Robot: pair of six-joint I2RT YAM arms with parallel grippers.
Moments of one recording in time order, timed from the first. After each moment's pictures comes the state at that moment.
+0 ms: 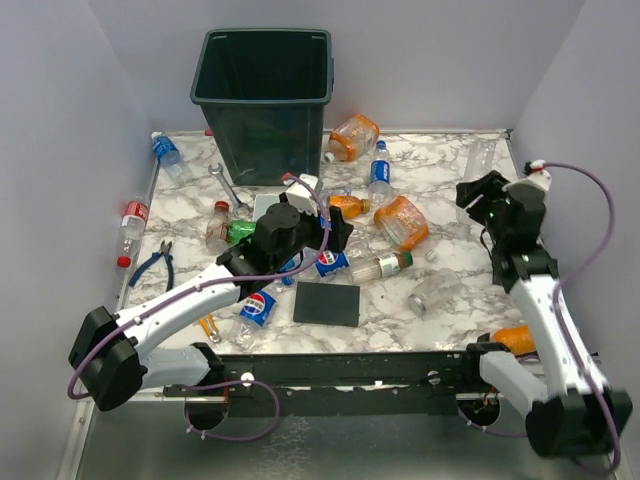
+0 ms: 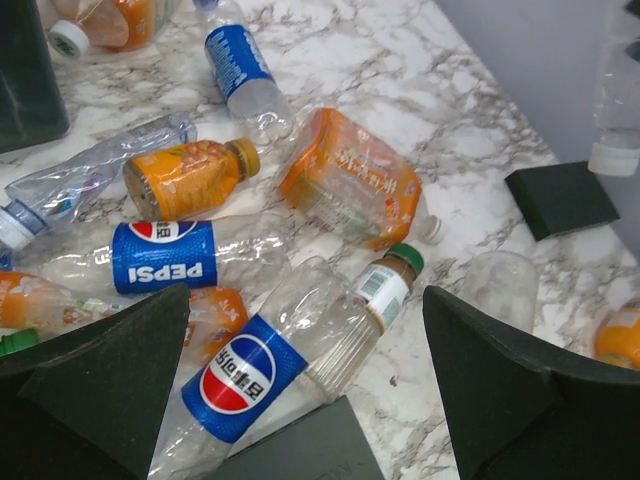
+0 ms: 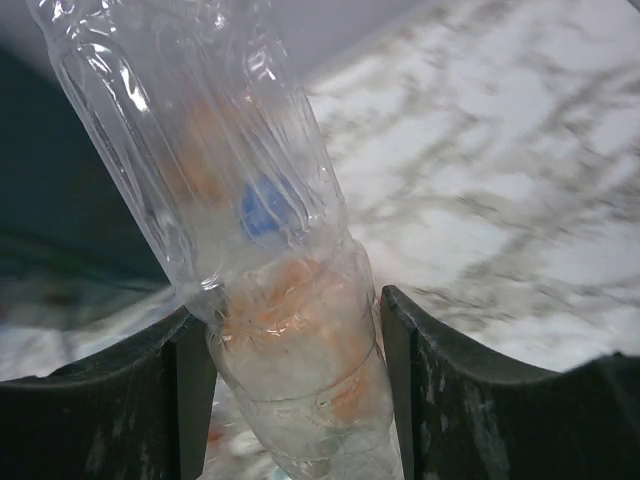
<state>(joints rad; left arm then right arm) -0.82 1.20 0.88 0.05 -0.15 -0.36 0.03 1.05 0.85 -0.18 0.18 0.52</state>
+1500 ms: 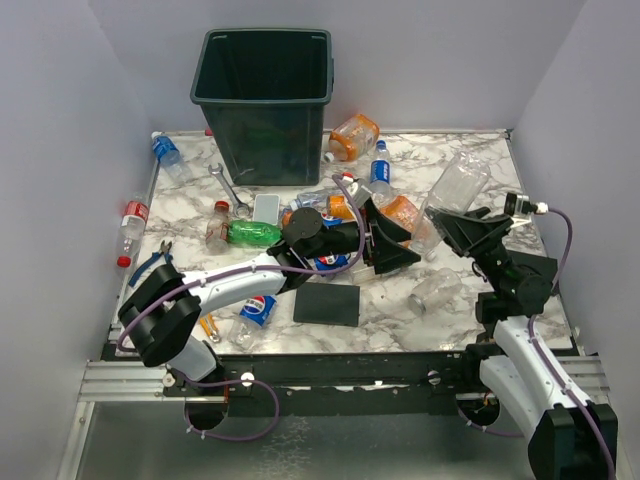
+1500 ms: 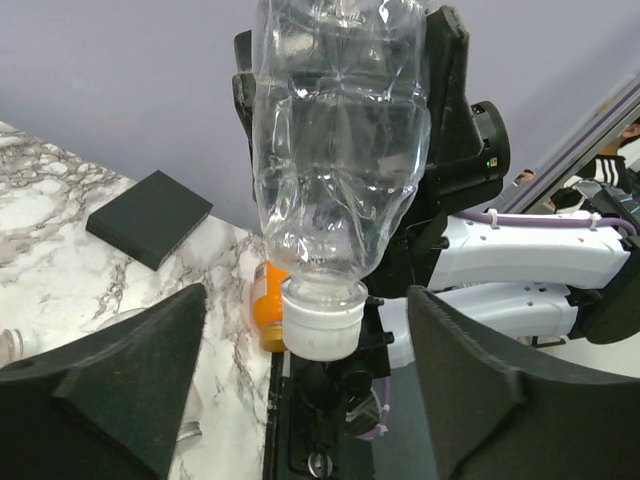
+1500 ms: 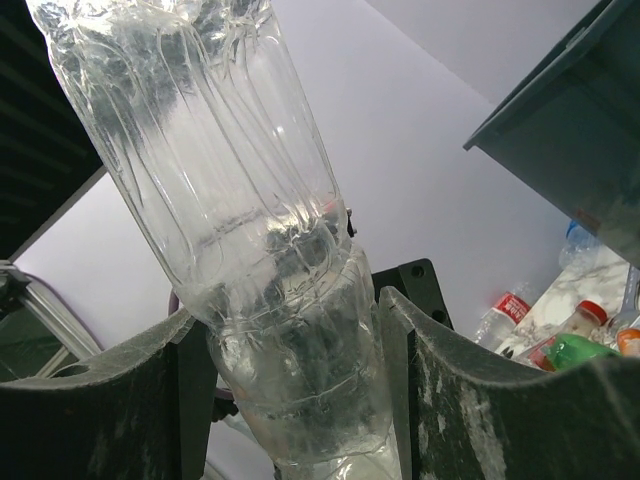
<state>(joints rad) -0.92 1.51 0.93 0.84 0.55 -0.69 0.07 0.75 0.31 1.18 -0.56 1.49</state>
